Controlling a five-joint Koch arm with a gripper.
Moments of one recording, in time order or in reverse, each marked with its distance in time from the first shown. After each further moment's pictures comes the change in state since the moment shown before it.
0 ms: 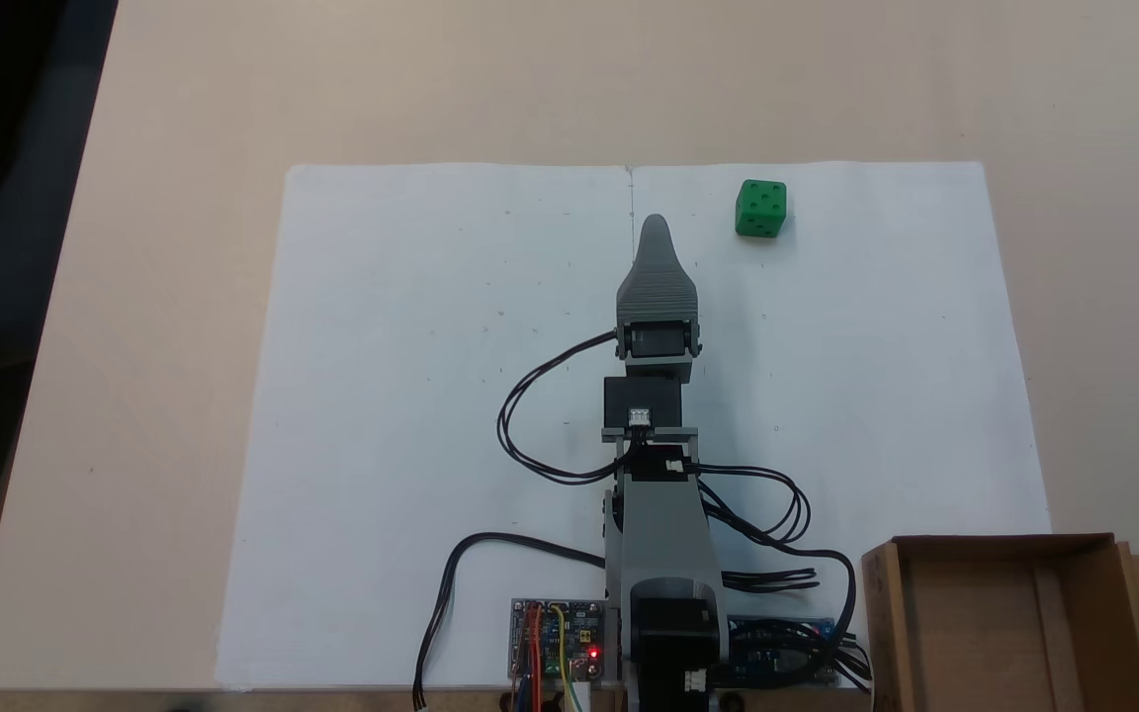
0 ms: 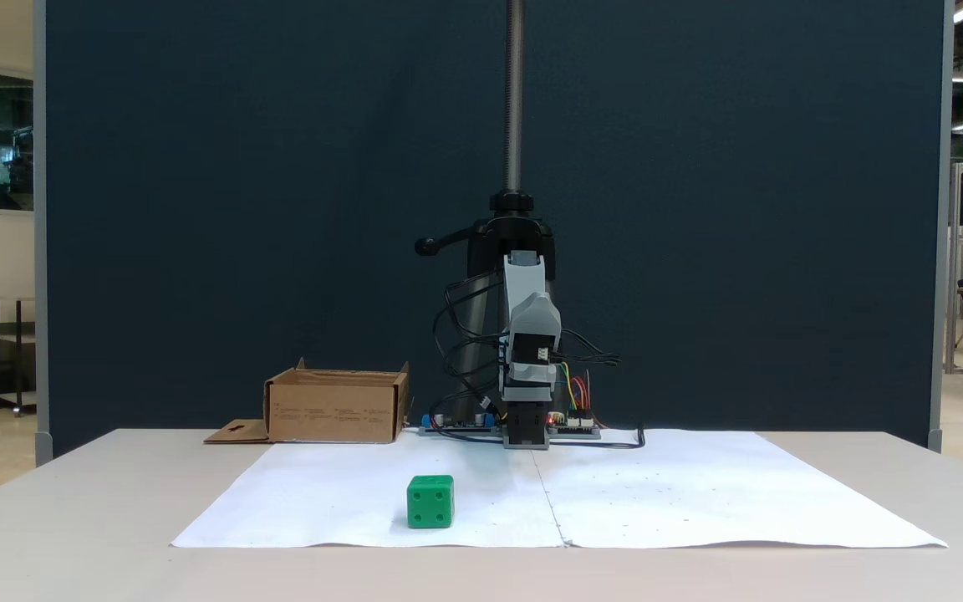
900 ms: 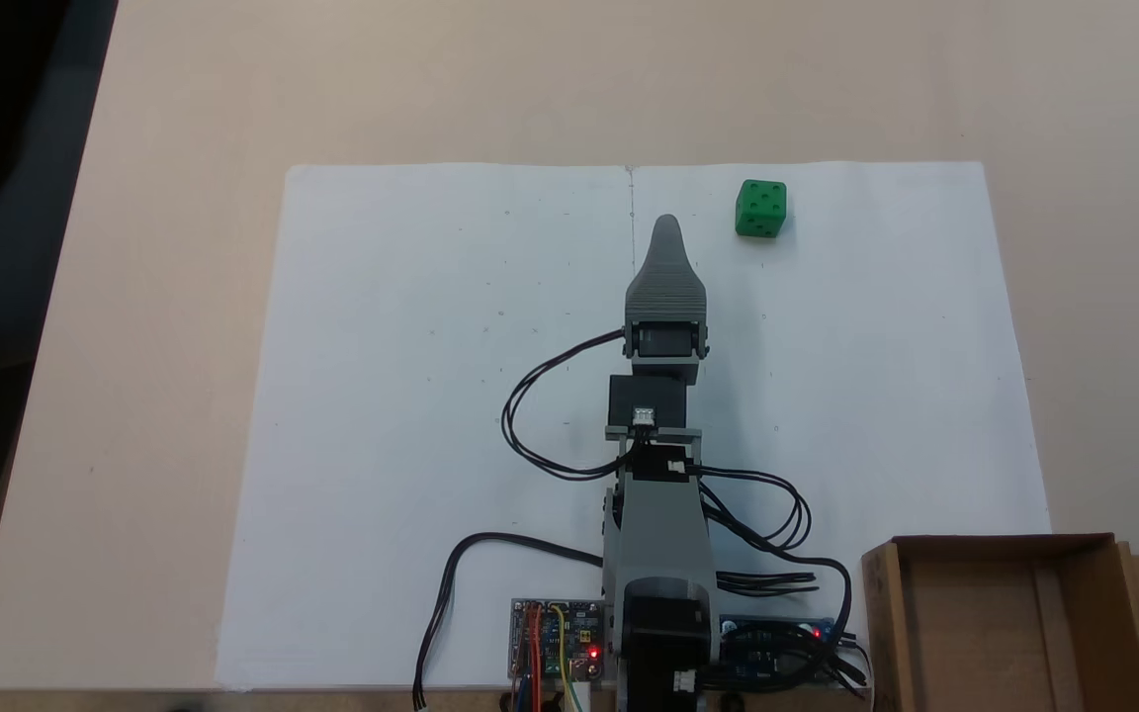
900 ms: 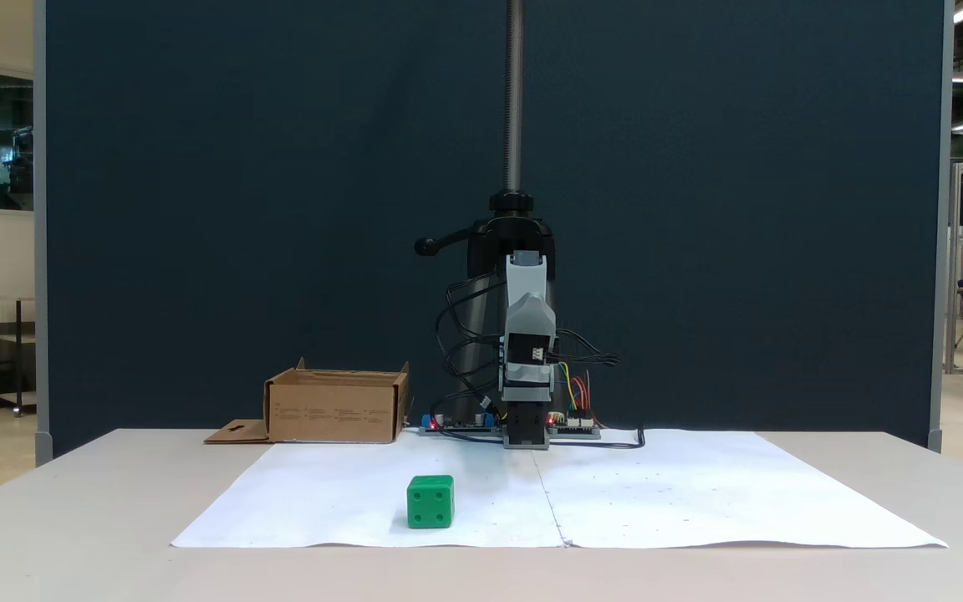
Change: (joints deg) arm 3.2 0.0 0.0 0.0 0.0
